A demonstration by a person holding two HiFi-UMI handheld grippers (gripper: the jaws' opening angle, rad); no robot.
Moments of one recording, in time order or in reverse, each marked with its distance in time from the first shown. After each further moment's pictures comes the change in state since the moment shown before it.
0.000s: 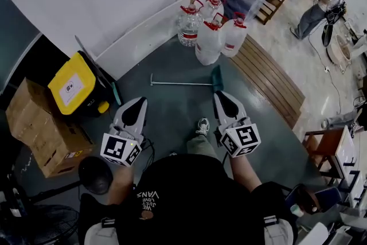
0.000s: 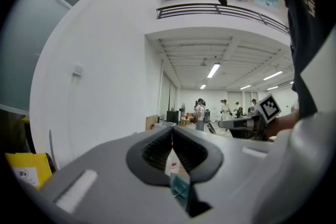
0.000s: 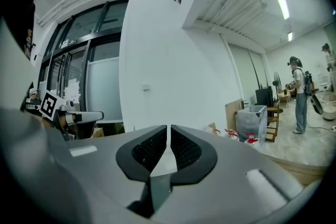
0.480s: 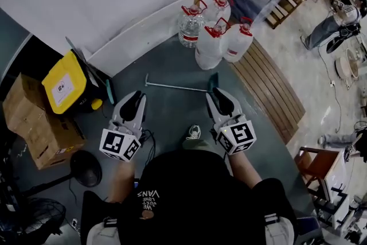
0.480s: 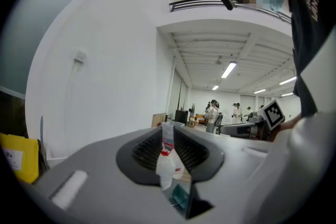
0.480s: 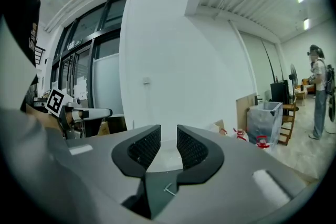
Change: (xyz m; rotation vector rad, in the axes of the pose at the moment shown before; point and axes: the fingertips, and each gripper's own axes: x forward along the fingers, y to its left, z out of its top) left arm 0.142 0.027 -0.022 -0.101 0.017 0.114; right arm 0.107 -0.108 -0.002 -0.011 0.084 0.146
